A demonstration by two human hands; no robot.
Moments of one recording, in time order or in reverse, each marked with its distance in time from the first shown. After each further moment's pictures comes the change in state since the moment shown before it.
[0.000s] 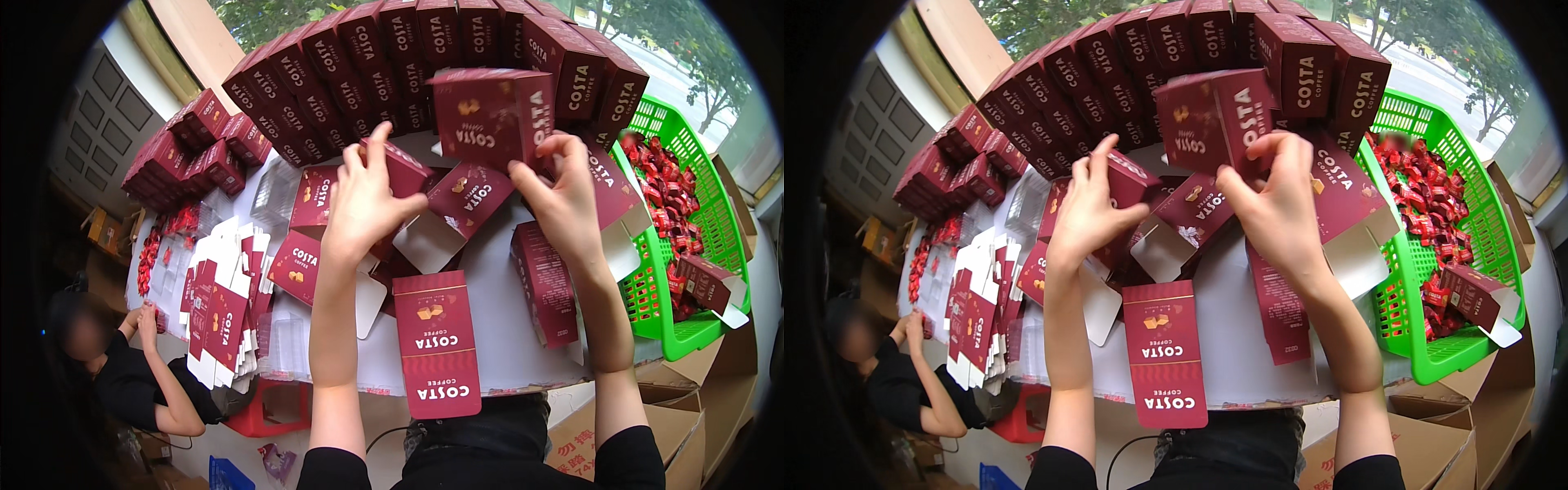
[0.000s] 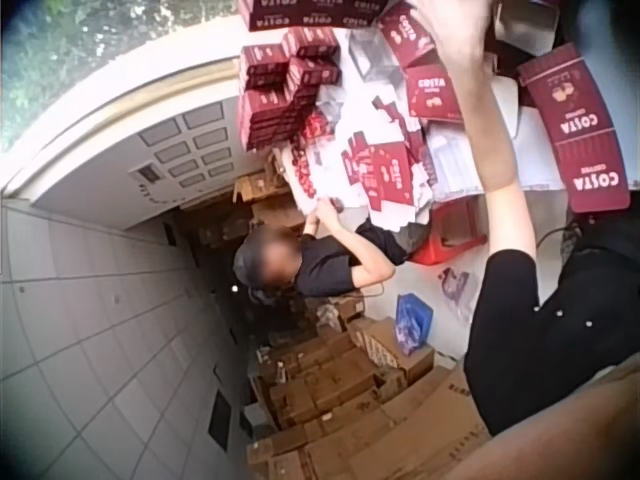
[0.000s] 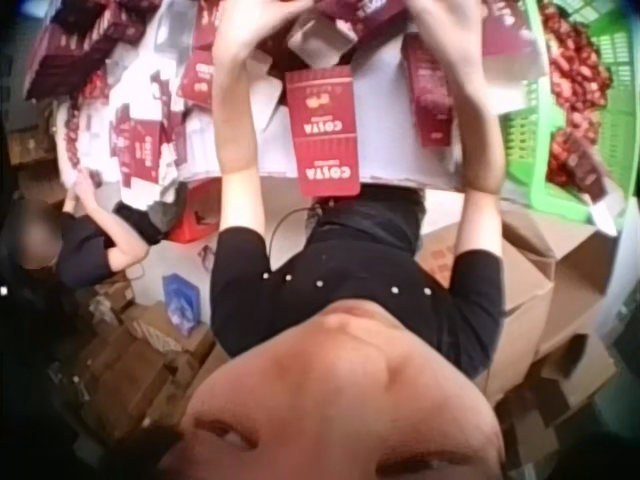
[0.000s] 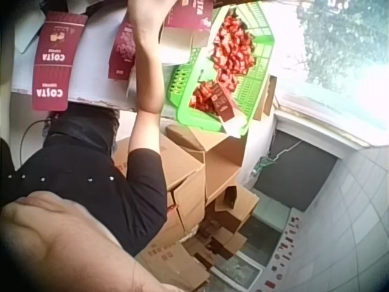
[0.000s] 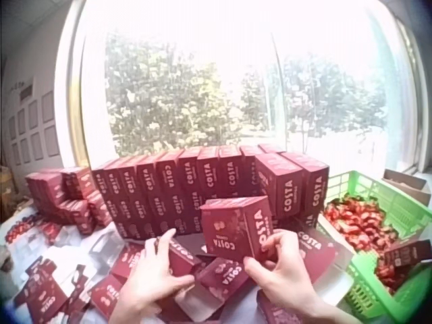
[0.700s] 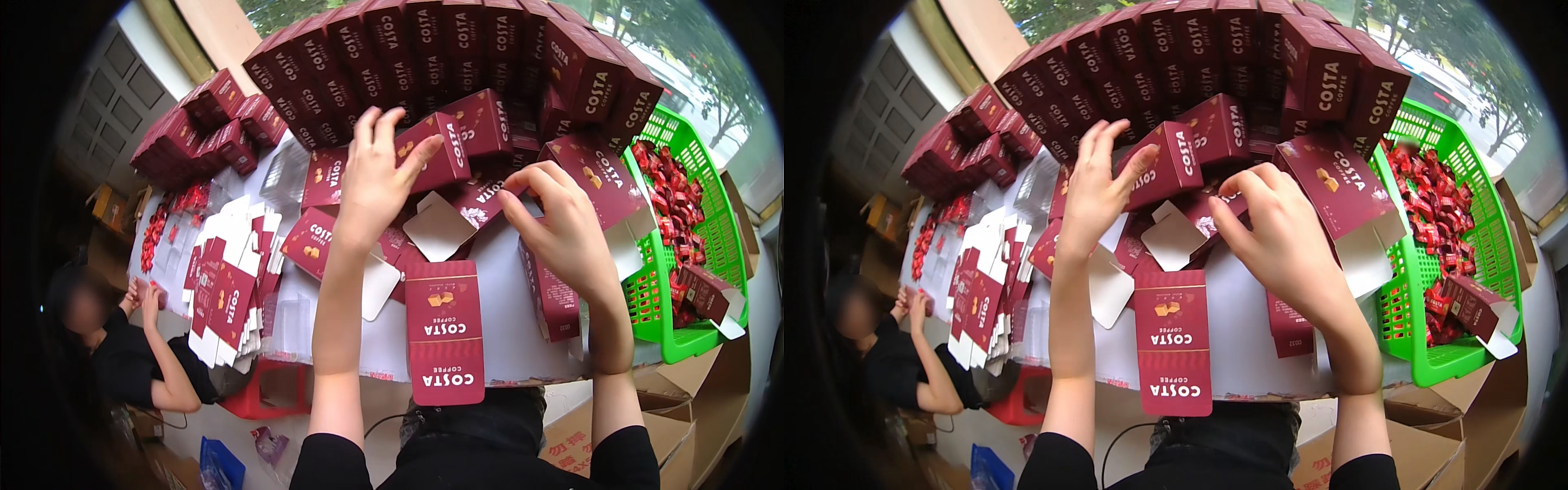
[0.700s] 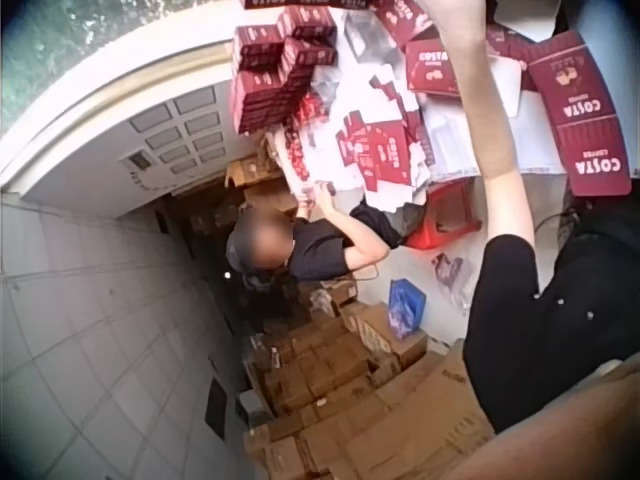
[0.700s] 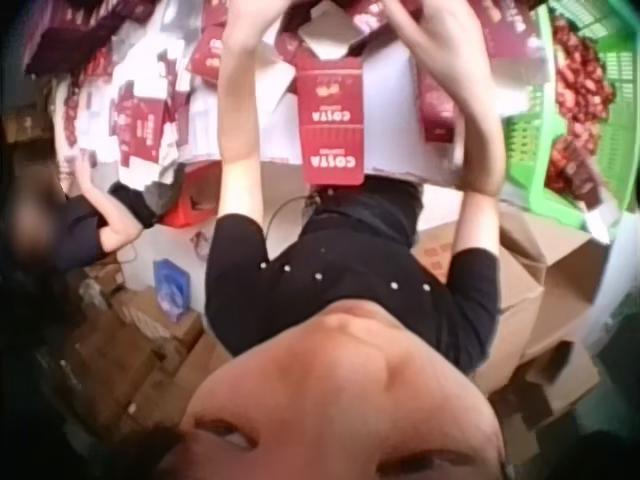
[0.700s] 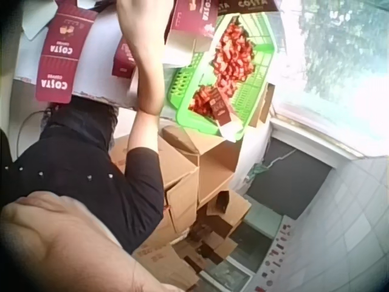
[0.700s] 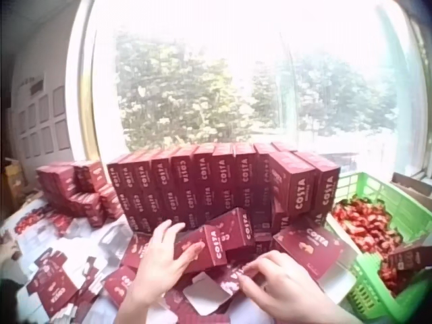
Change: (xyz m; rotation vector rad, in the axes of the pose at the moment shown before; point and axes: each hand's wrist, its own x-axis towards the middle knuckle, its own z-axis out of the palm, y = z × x) left_hand 0.001 -0.009 0.001 -0.204 0.251 0.117; right_hand -0.024 -0.037 -0.002 -0.527 -0.319 -0.209
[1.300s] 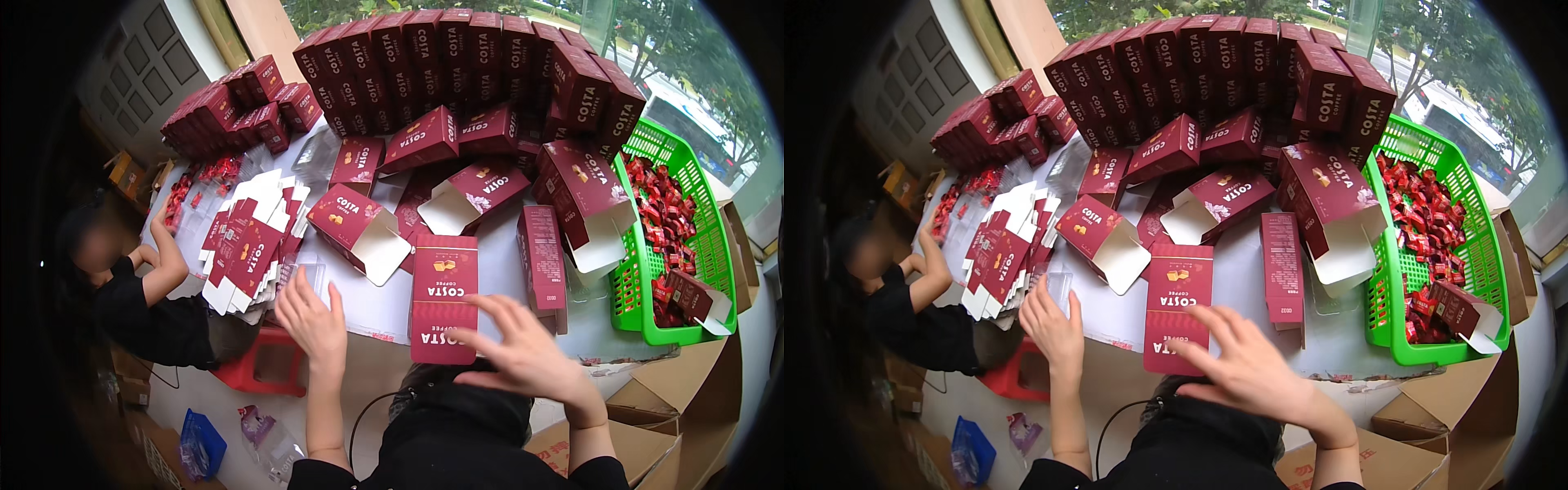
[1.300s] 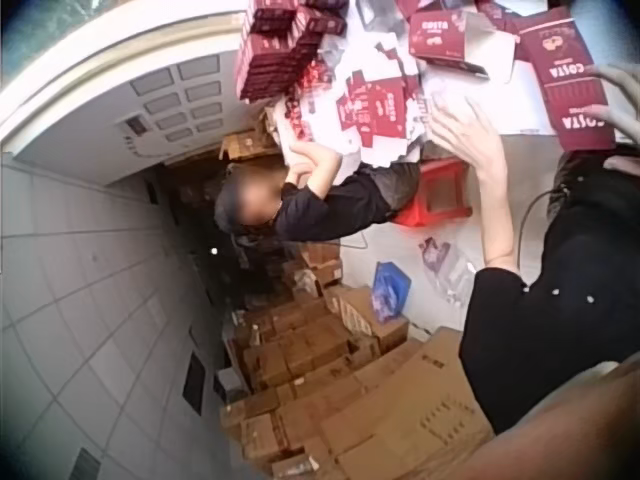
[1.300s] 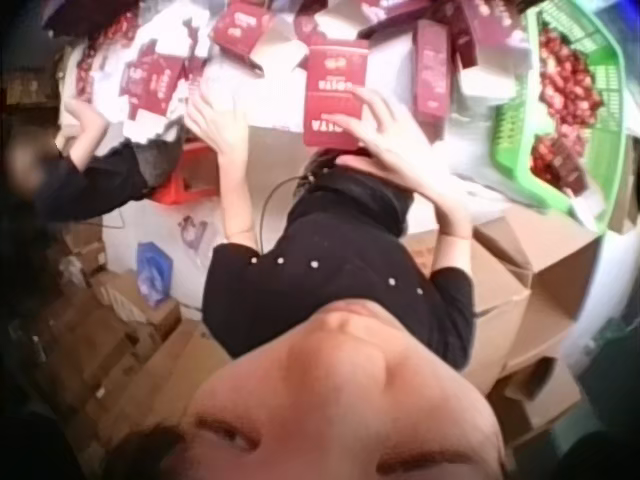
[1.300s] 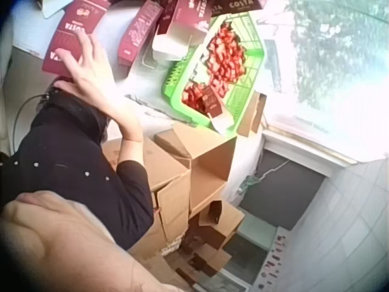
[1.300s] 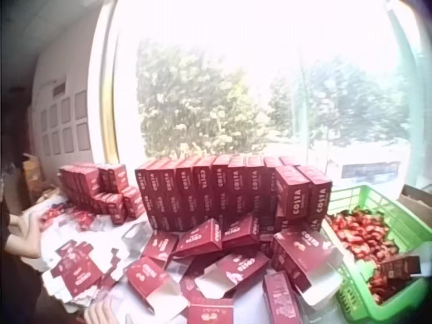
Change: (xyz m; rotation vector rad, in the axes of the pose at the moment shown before) left_hand -0.232 -0.017 -0.070 0.823 0.356 -0.280; right_hand -0.129 -0.052 -0.015 0.002 -0.440 -0.496
